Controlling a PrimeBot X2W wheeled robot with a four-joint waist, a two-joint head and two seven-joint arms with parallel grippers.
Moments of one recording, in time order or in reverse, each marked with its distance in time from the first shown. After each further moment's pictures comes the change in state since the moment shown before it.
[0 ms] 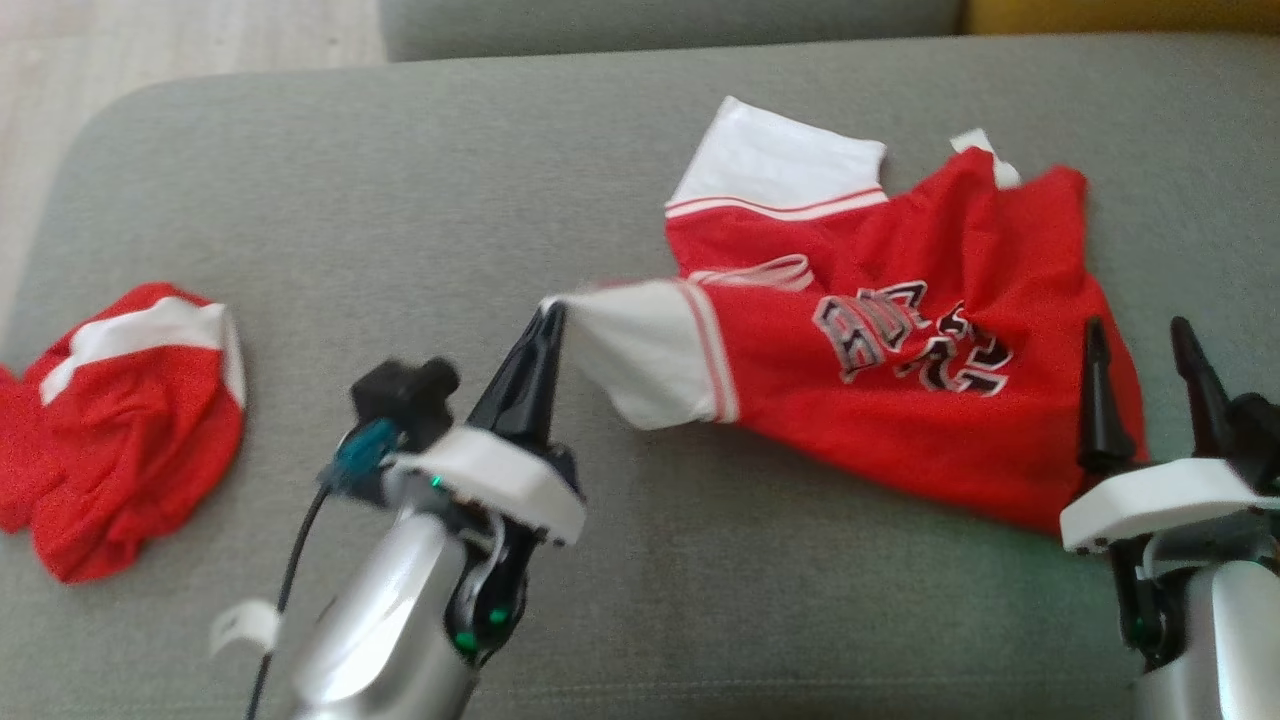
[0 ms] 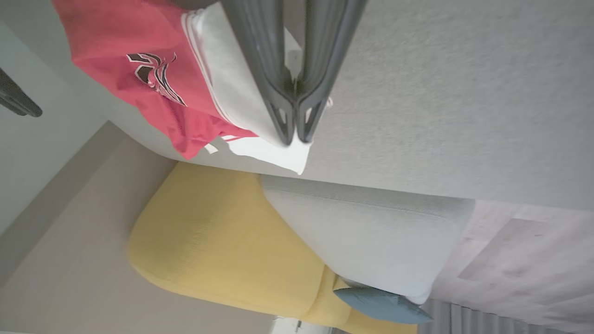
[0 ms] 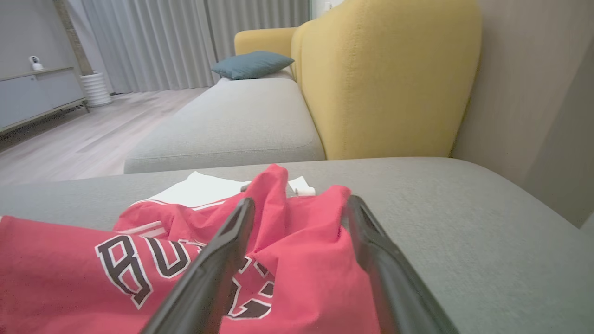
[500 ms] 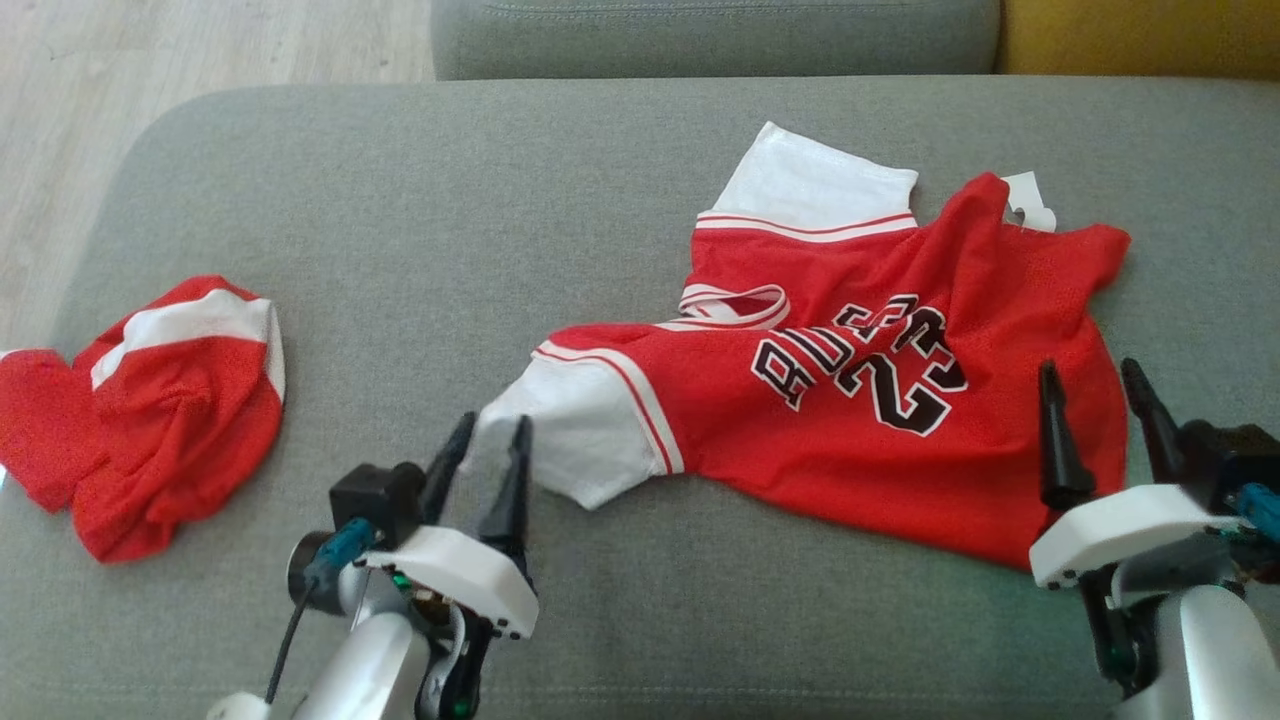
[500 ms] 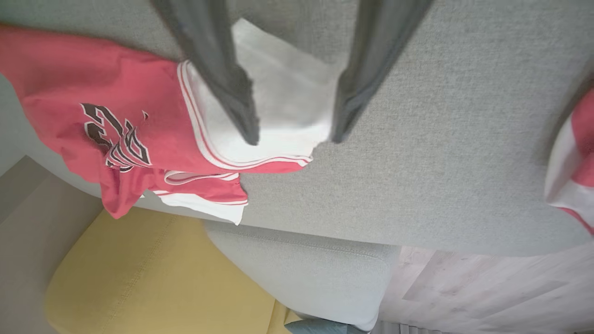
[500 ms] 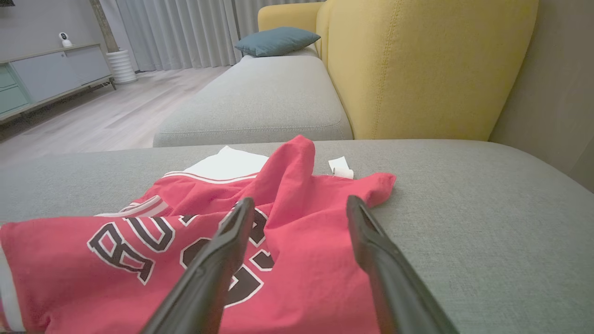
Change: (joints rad) left arm 0.194 -0.005 0.143 0.042 0.177 -0.018 0.000; right arm 0.039 0.000 0.054 0.030 0.000 0.000 0.034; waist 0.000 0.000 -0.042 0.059
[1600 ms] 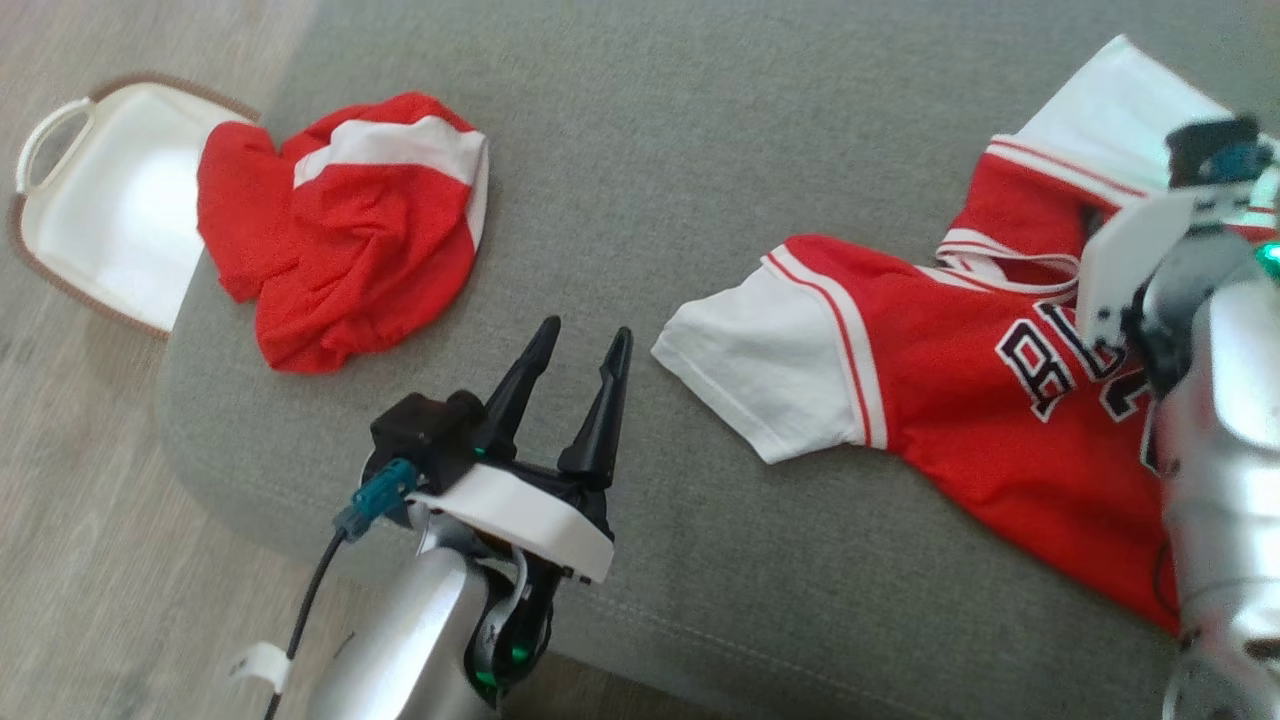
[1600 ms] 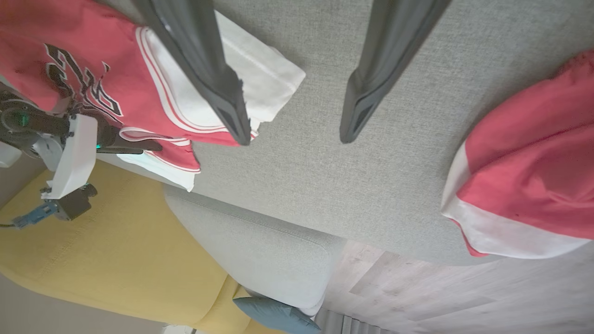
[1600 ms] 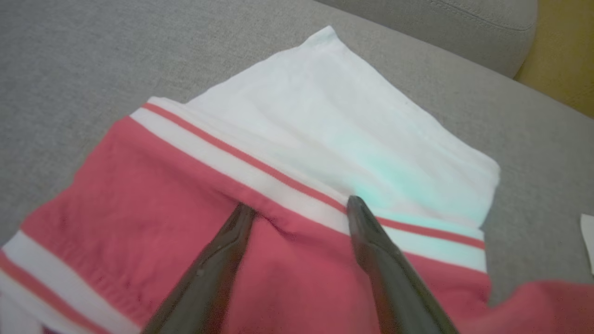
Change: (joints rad) left arm -0.077 -0.009 -0.131 -0.185 -0.114 -0.002 0.000; right arm -0.625 -0.105 -0.058 0.580 -0.321 0.000 0.399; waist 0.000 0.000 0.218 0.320
